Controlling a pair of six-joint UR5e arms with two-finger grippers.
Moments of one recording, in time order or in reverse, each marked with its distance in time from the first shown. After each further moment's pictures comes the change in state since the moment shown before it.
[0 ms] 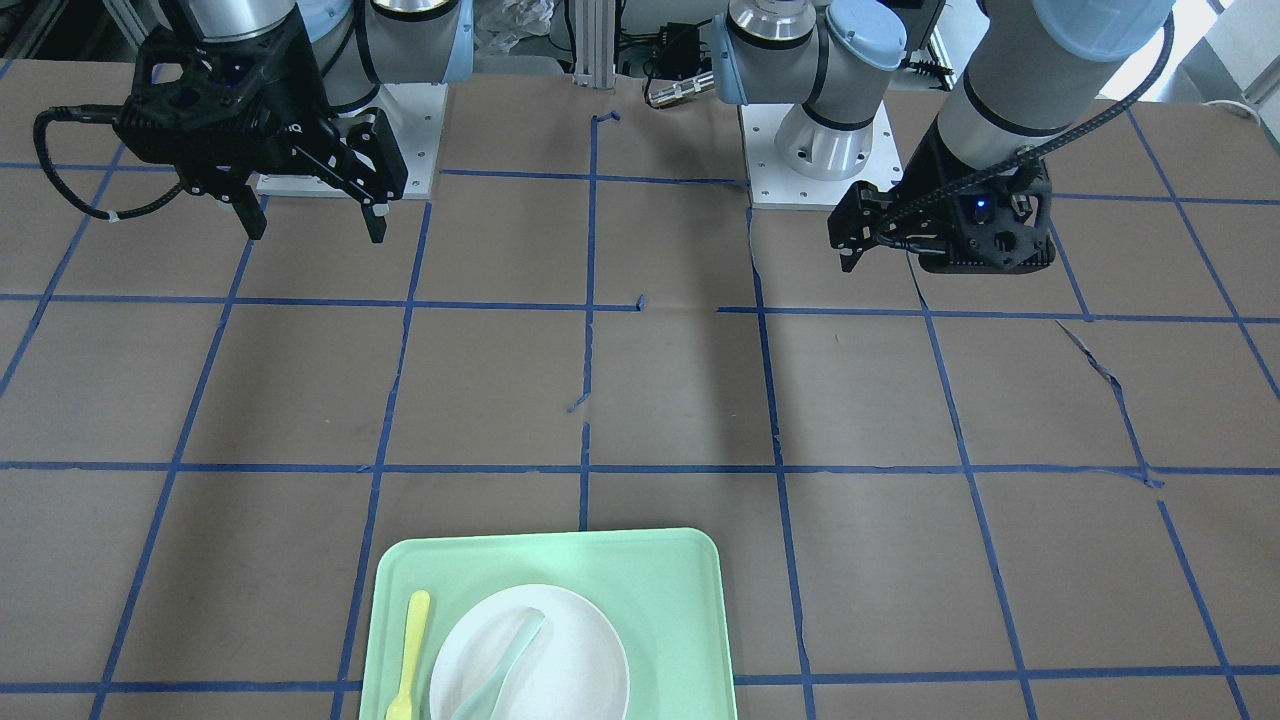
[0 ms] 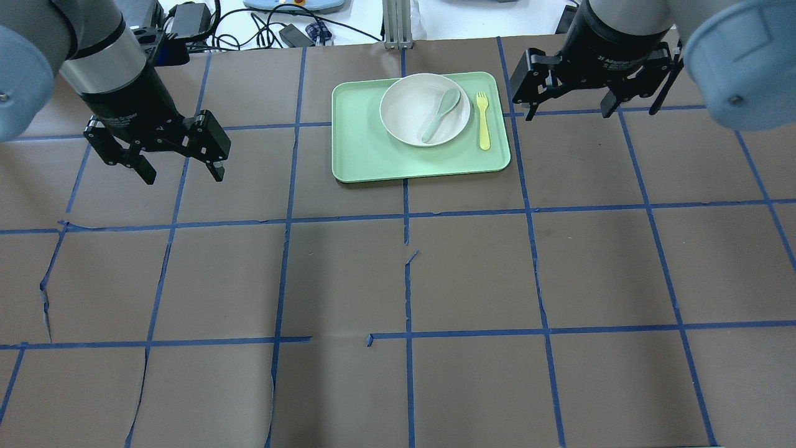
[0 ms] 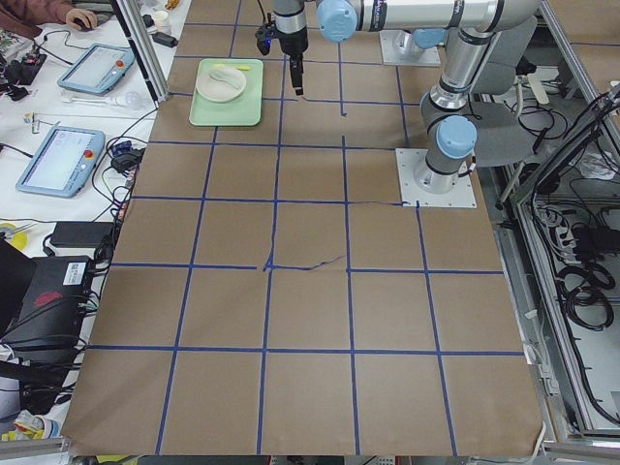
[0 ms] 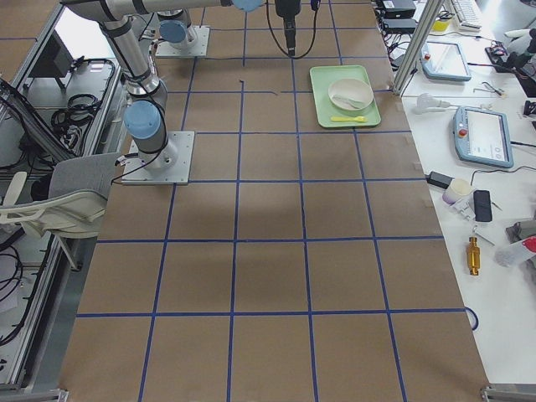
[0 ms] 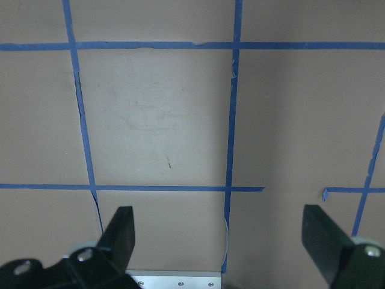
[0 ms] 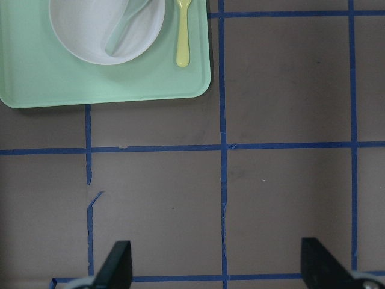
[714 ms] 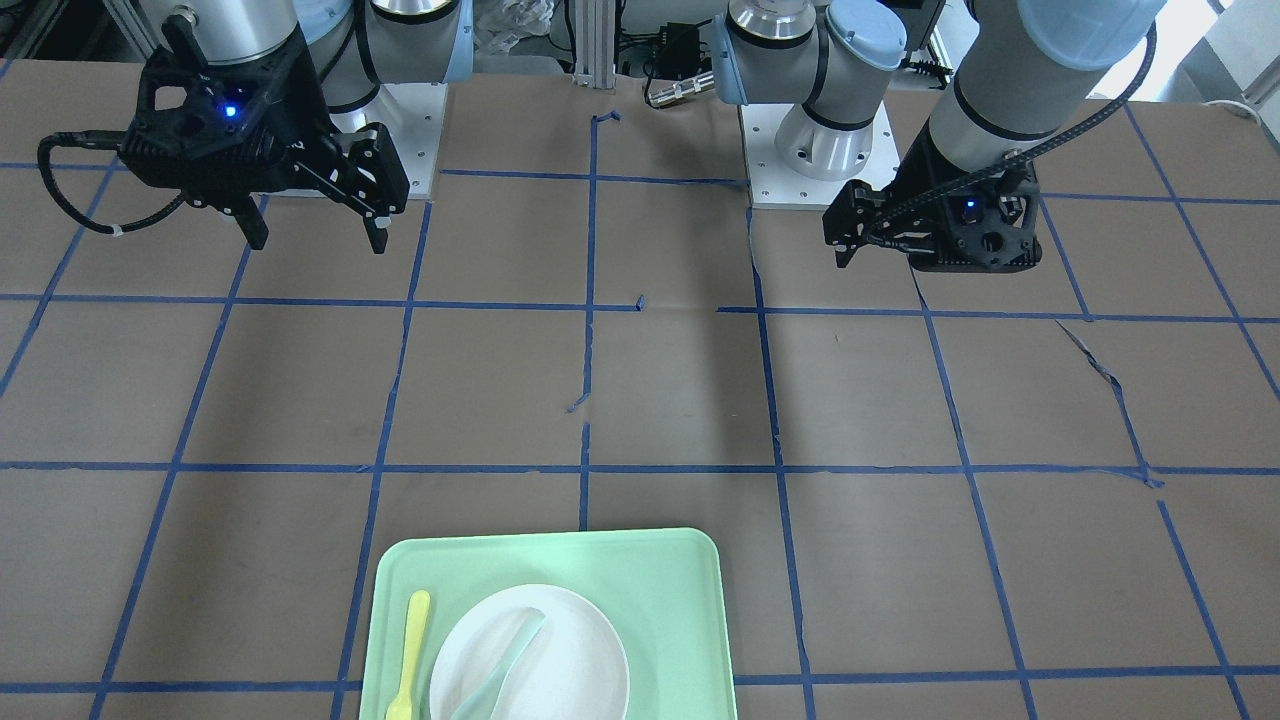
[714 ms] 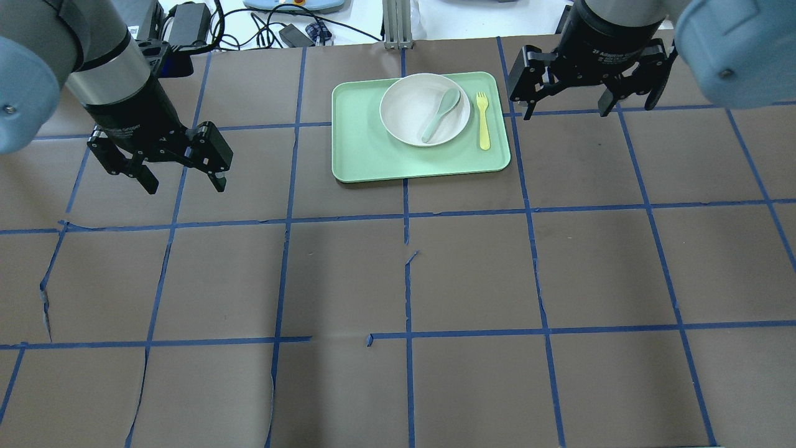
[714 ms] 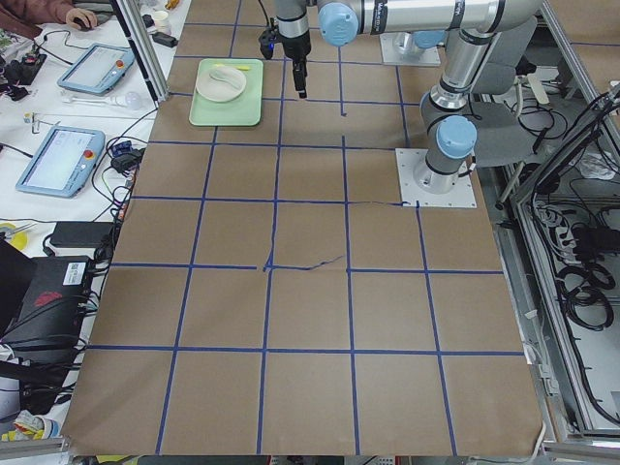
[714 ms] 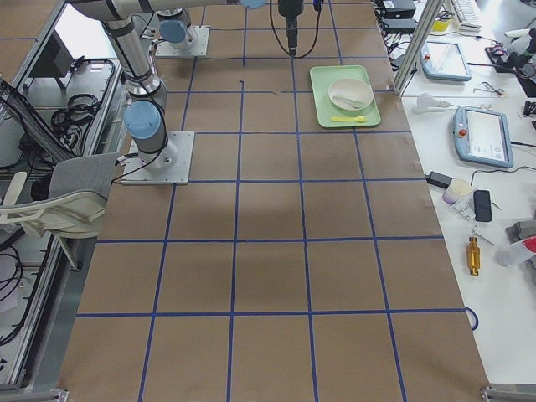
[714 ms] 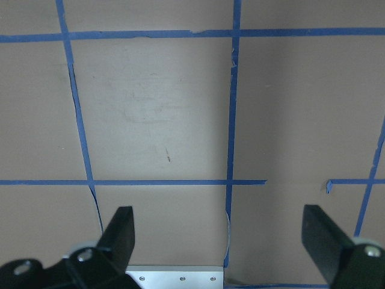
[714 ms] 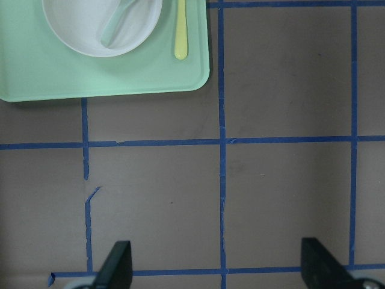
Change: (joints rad) left arm -0.001 0.014 -0.029 -0.001 0.003 0.007; right arm 0.001 0.036 -0.026 0.022 -0.006 0.004
